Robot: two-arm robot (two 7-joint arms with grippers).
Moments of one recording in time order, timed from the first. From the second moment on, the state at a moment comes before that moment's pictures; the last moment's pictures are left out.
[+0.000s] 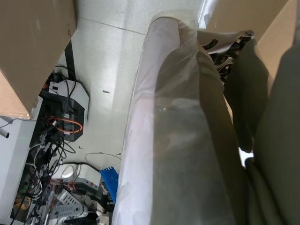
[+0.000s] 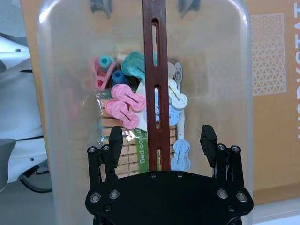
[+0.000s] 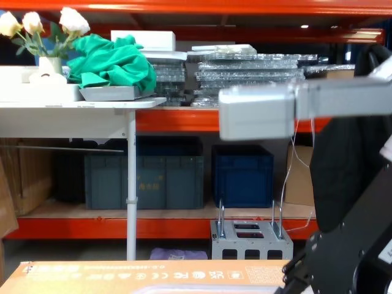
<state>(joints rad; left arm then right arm) -1.47 0.98 1.56 -0.90 0.05 0.15 -1.47 0.97 0.77 -1.17 -1.82 -0.50 -0.57 1.03</state>
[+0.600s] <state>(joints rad) -1.47 0.98 1.56 -0.90 0.05 0.15 -1.47 0.98 0.76 -1.23 -1.79 -0.54 -0.54 1.02</state>
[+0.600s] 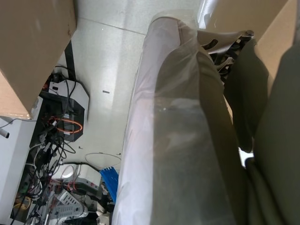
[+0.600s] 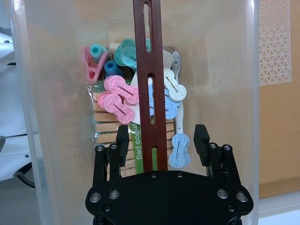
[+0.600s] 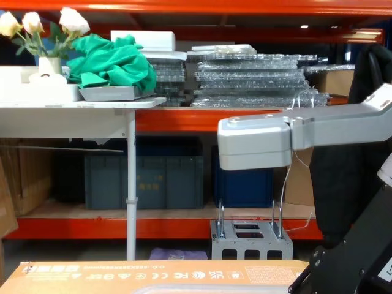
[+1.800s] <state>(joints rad) -1.47 0.98 1.56 -0.90 0.05 0.15 -1.47 1.00 0.80 -1.20 -1.82 -0.49 -0.51 1.00</state>
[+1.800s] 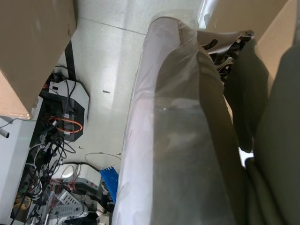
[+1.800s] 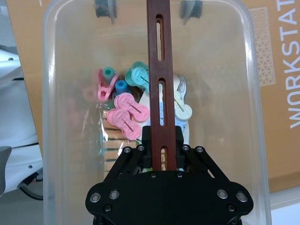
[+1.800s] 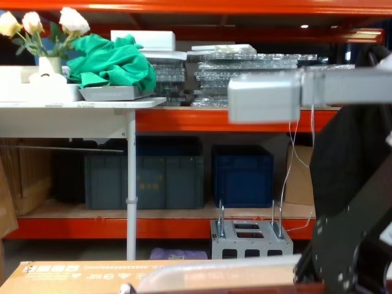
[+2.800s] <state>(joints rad) -1.47 0.98 1.56 -0.90 0.05 0.15 -1.47 1.03 0.86 -1.04 -1.80 -0.29 -0.49 1.00</state>
